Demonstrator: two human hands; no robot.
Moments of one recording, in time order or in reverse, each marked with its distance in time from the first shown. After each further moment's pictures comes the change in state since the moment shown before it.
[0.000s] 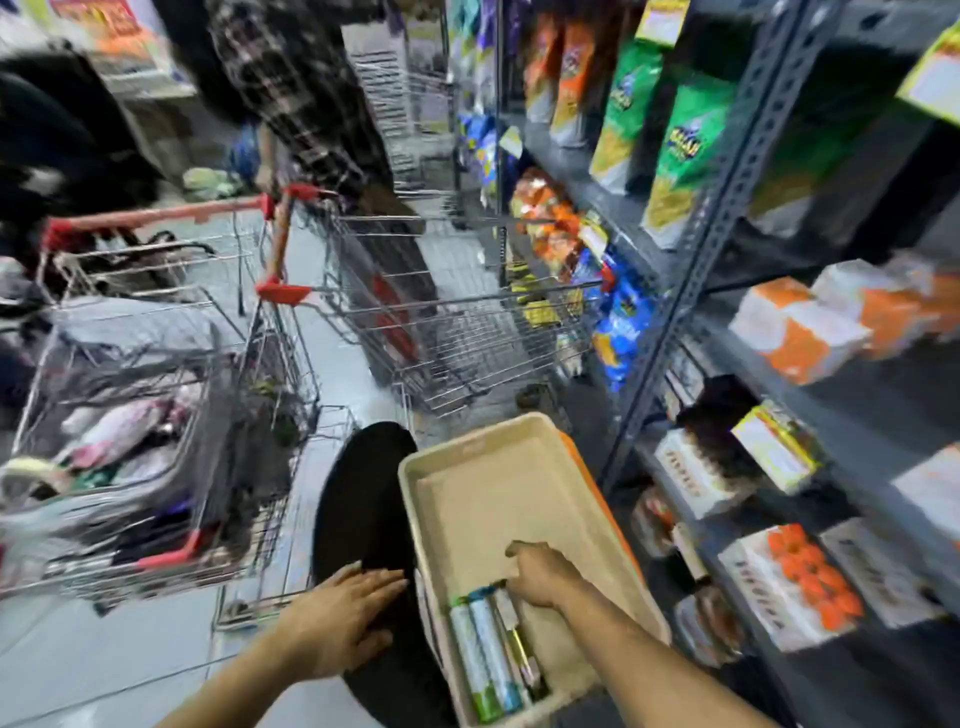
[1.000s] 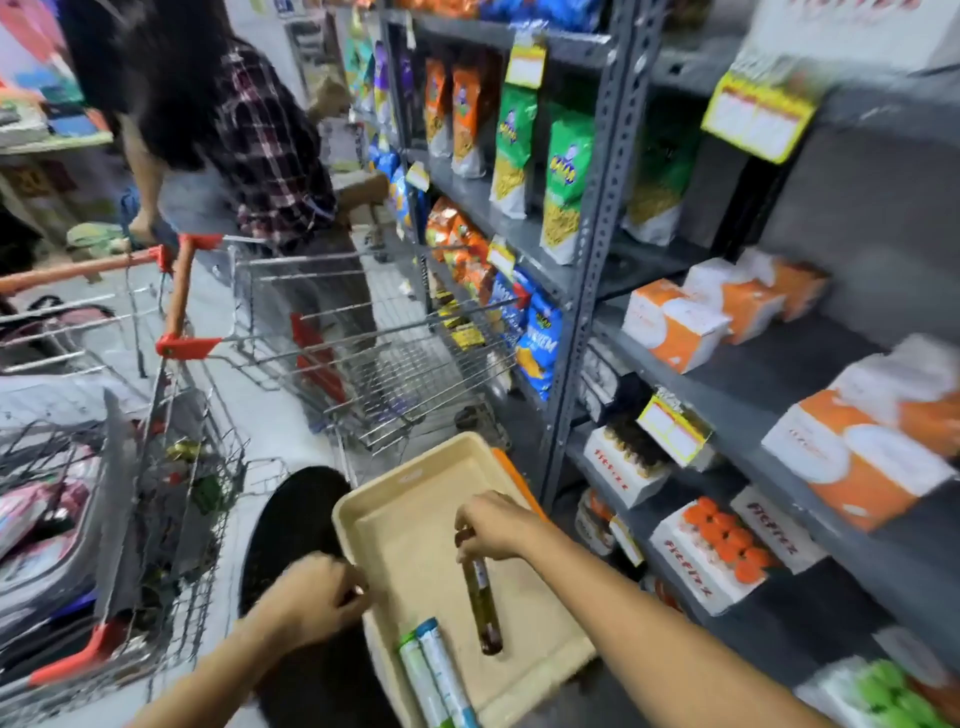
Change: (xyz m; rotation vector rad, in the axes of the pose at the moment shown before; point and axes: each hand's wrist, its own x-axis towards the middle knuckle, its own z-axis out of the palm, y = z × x) left_hand 0.071 0.010 -0.065 -0.083 -0.024 -0.021; right_hand -0.053 -0.022 -0.101 -0.109 0.099 -0.174
